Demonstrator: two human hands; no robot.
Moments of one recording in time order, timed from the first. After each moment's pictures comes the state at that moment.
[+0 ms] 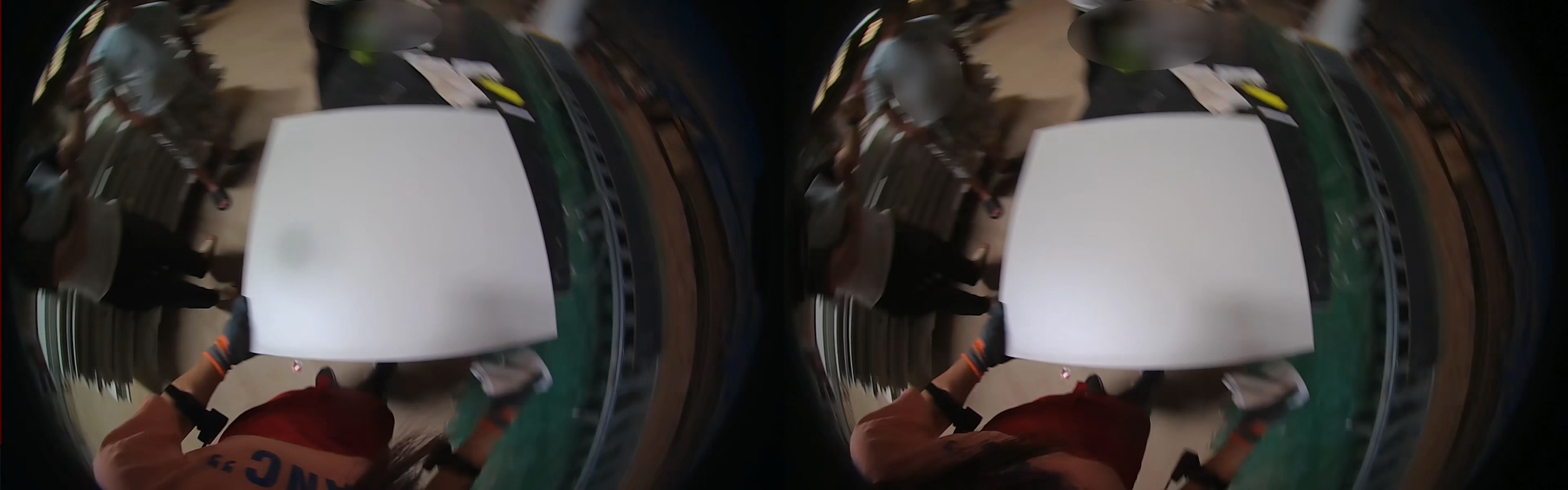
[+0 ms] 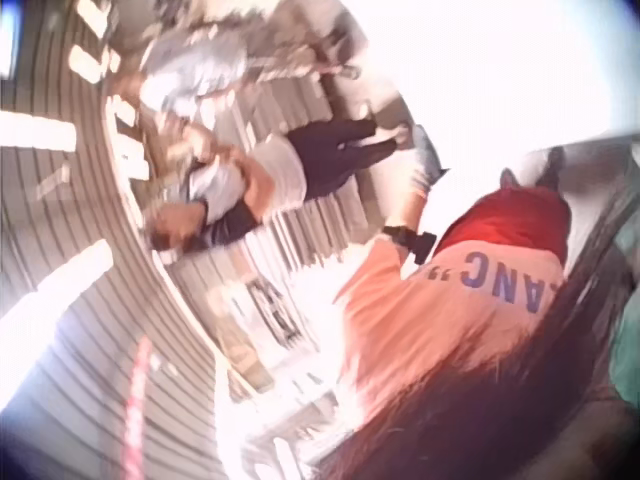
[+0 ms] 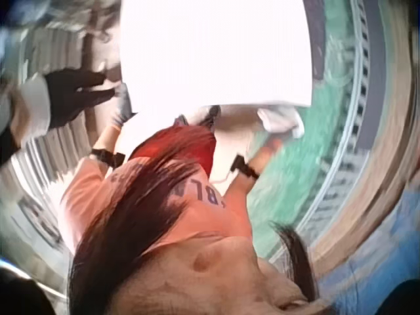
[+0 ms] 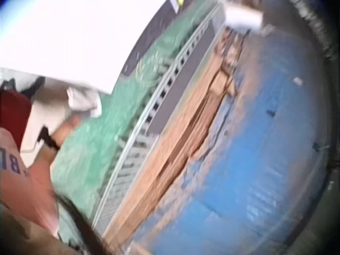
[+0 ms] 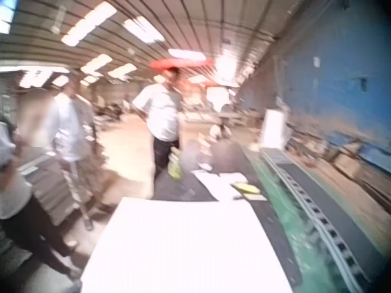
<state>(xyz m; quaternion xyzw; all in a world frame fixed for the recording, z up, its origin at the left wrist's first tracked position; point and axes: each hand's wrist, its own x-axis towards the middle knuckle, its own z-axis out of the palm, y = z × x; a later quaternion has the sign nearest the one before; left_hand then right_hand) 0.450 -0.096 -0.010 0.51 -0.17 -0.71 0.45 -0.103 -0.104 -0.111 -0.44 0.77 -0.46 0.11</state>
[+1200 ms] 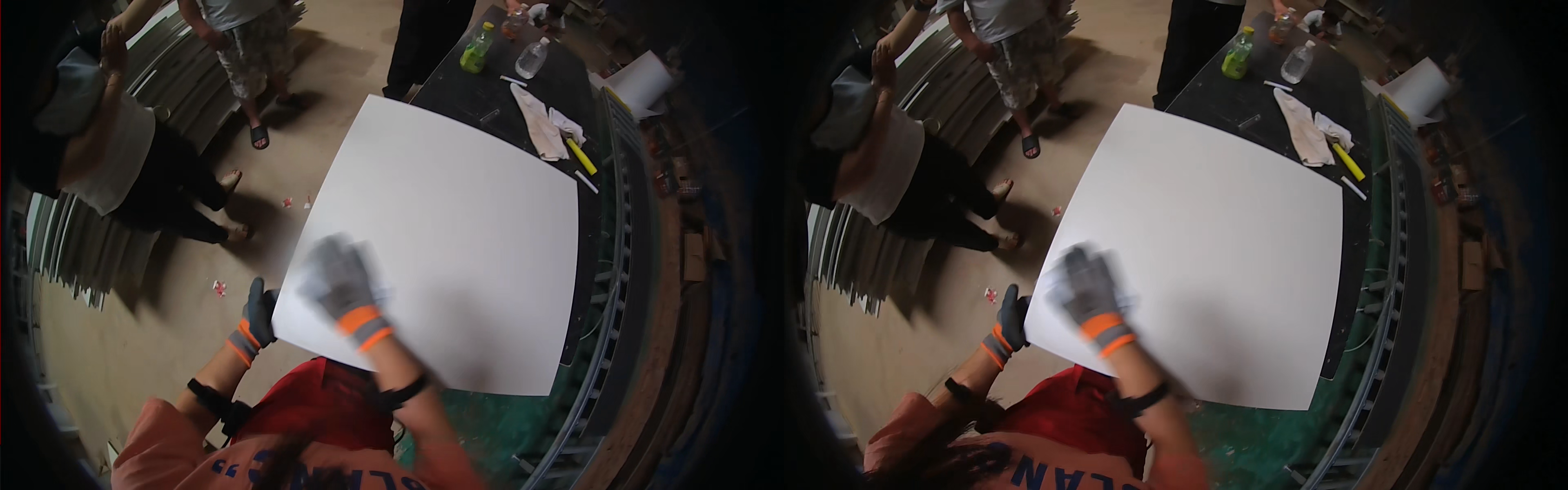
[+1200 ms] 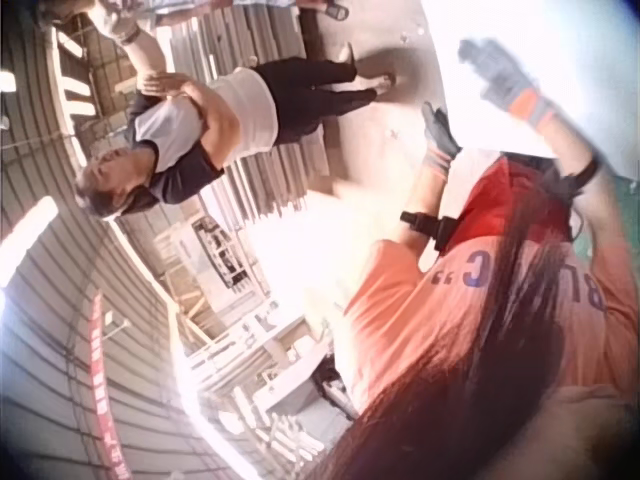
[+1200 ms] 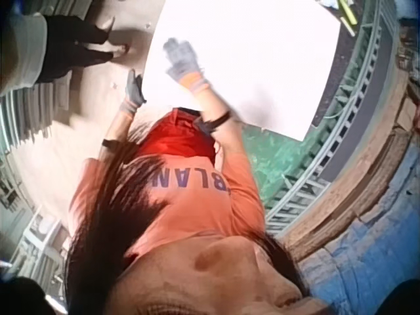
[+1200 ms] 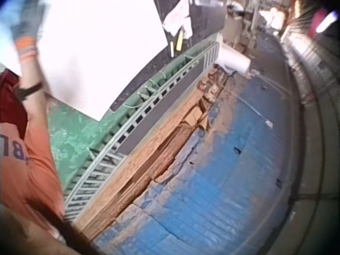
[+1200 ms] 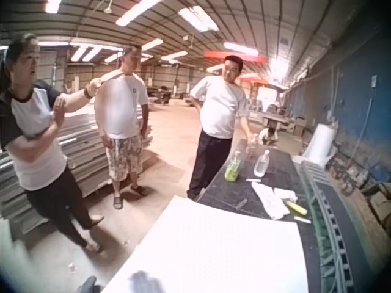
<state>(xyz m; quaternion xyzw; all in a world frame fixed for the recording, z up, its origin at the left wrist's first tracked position) 0.451 -0.094 -0.009 0.53 0.00 -0.66 0.54 0.298 -0.245 -0.021 -0.96 0.24 -0.15 0.05</state>
